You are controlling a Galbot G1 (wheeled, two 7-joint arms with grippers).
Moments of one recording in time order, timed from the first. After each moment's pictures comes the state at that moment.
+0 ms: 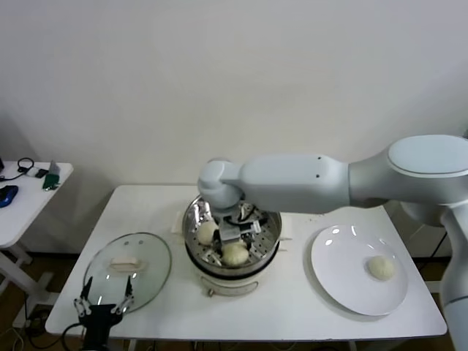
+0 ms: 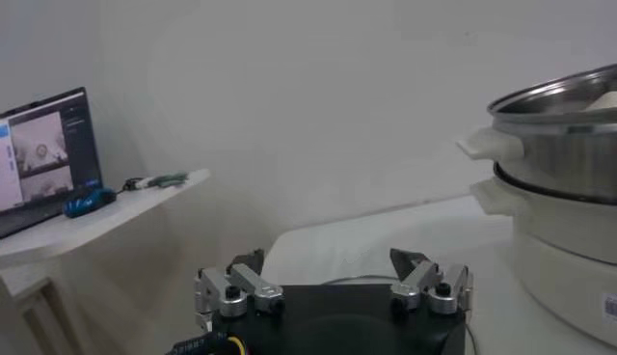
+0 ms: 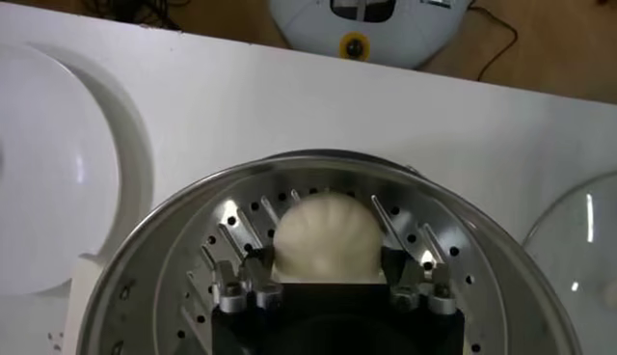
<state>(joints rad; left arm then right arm) 1.82 -1.45 -0.69 -2.06 0.04 -0.04 -0.15 0.59 1.37 -1.42 1.43 -0.11 0.46 -1.26</state>
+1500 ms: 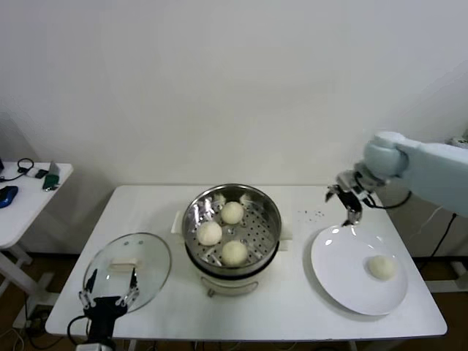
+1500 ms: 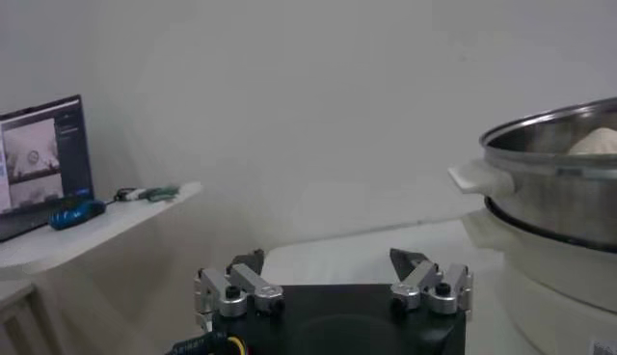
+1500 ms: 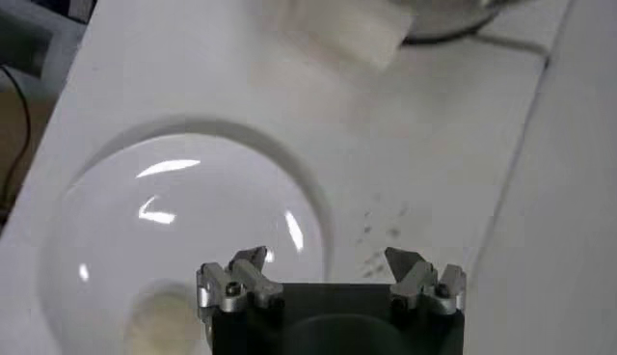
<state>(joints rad) 1.79 -1.47 -0.67 -2.10 0.04 -0.02 -0.14 0.61 0.61 -1.46 1.39 0.17 -0.13 -1.04</state>
